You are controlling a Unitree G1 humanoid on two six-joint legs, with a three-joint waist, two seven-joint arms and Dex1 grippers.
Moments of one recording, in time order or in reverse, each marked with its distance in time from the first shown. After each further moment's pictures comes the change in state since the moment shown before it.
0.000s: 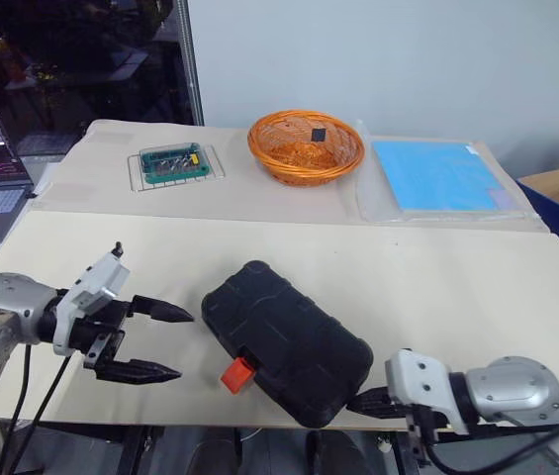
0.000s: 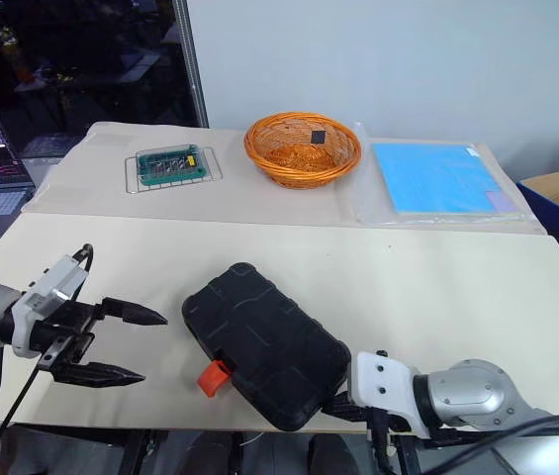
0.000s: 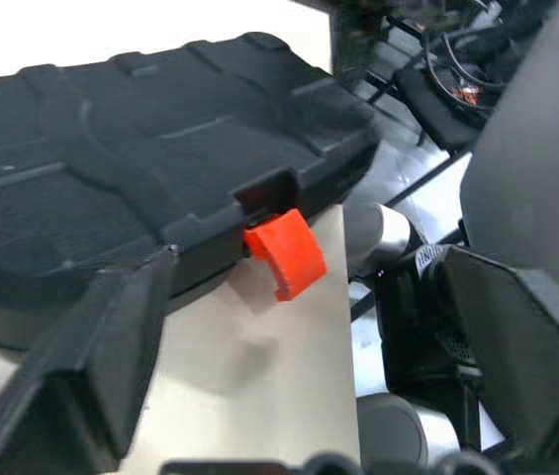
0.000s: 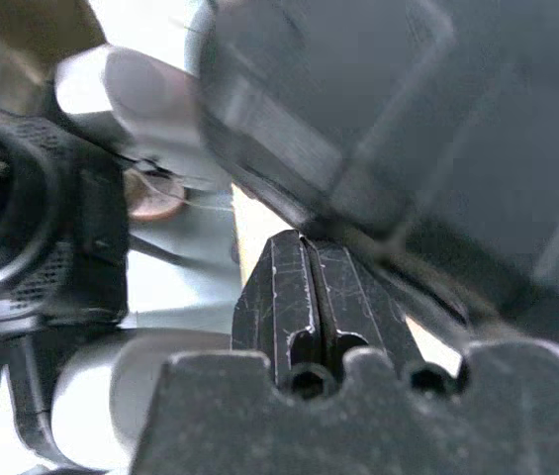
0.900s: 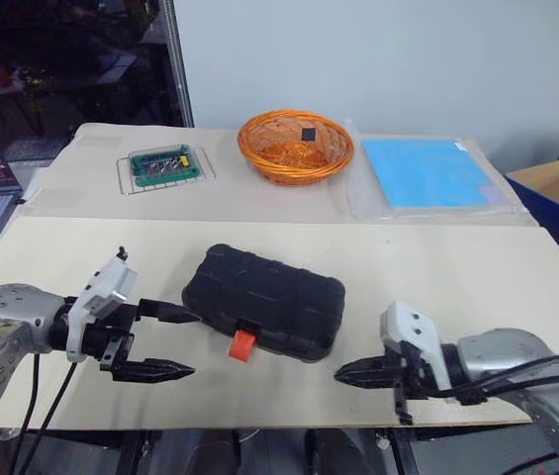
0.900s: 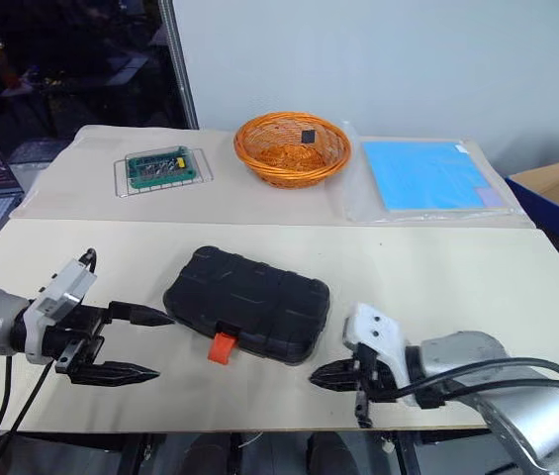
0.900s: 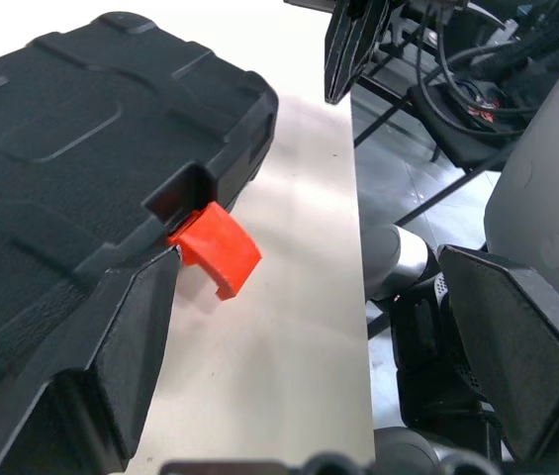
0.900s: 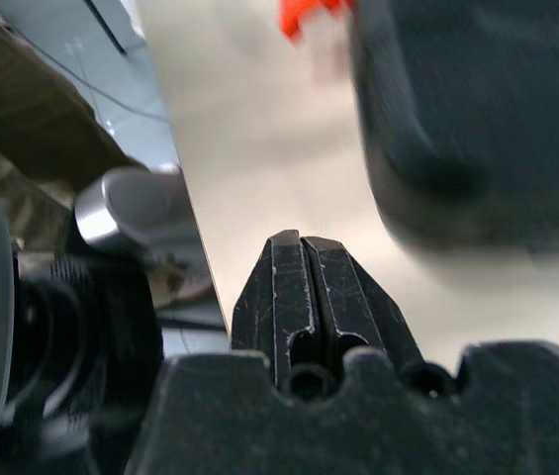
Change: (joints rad) left arm 0.030 -0.032 0.012 -0.039 -0.036 0.027 0.105; right arm -0.299 0.158 0.004 -0.020 0.270 0.445 -0.076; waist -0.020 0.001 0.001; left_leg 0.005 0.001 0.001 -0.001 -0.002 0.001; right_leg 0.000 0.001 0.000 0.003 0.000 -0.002
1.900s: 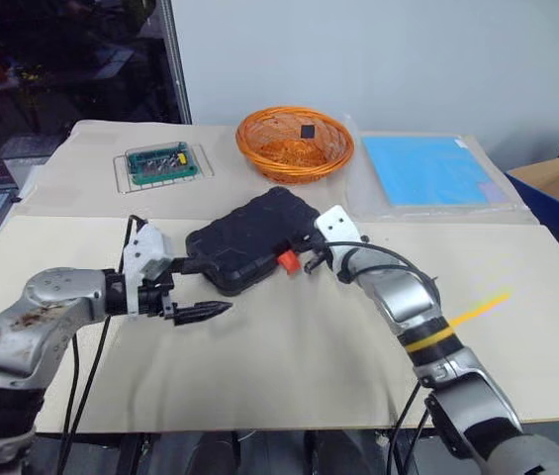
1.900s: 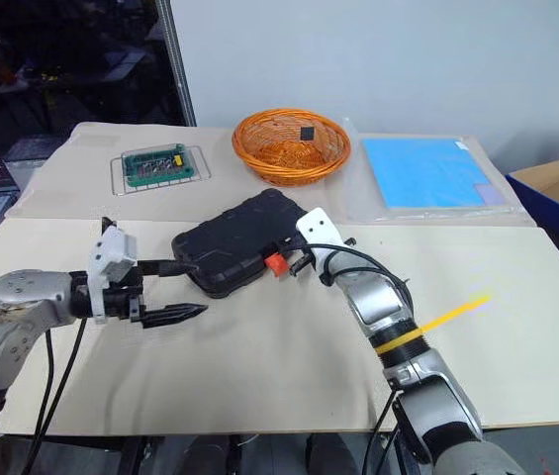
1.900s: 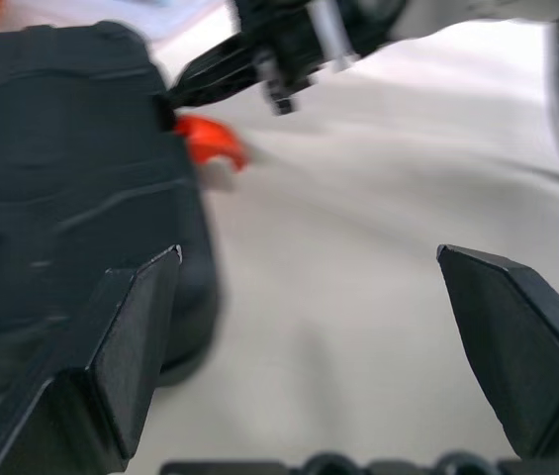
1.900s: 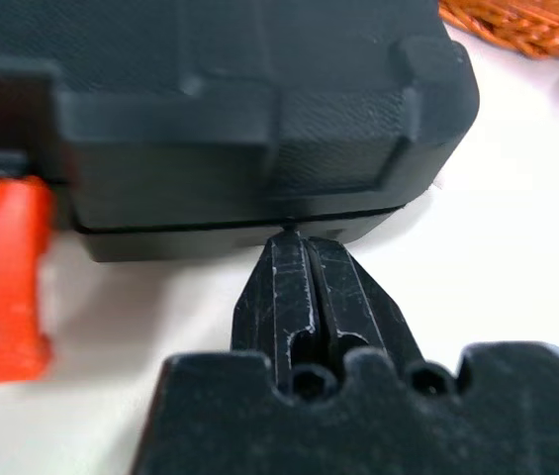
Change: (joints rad) left arm -0.291 -0.212 -0.173 0.092 0.182 -0.002 0.399; right arm -0.552 0.560 0.107 0.960 -0.498 -0.321 -0.533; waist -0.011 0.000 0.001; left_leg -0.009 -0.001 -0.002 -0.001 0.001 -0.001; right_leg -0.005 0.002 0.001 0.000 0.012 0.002
